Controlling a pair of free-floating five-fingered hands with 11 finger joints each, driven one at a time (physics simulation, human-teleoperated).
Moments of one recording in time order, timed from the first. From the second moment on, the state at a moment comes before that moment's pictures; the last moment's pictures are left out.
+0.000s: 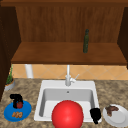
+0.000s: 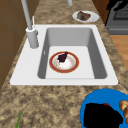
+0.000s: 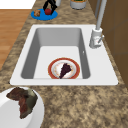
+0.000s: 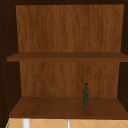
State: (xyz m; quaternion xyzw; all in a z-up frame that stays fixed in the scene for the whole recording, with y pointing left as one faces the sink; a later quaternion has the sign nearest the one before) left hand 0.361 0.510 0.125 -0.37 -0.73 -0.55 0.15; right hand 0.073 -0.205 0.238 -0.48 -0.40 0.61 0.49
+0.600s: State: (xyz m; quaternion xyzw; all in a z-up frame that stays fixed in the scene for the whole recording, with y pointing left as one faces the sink) left hand 0.355 0.510 0.170 -0.38 -0.73 -0.55 0.15; right hand 0.073 -0.205 0.238 -0.48 -0.40 0.61 0.49
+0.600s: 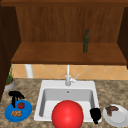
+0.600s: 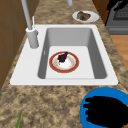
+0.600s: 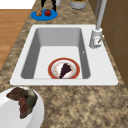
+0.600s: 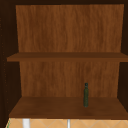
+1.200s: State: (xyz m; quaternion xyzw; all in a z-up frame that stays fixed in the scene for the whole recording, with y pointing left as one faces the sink) left hand 0.335 0.474 0.219 -0.37 -0.72 -0.56 0.14; right hand 0.073 -0.205 0.238 -0.48 -0.40 0.61 0.49
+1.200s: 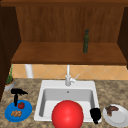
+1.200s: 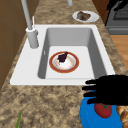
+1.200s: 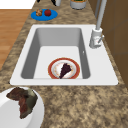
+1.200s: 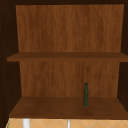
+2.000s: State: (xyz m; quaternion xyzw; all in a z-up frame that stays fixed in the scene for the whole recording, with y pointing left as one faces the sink) left hand 0.315 0.407 0.287 -0.37 -0.72 -0.58 0.14; right hand 0.073 -0.205 0.238 -0.48 -0.40 0.61 0.49
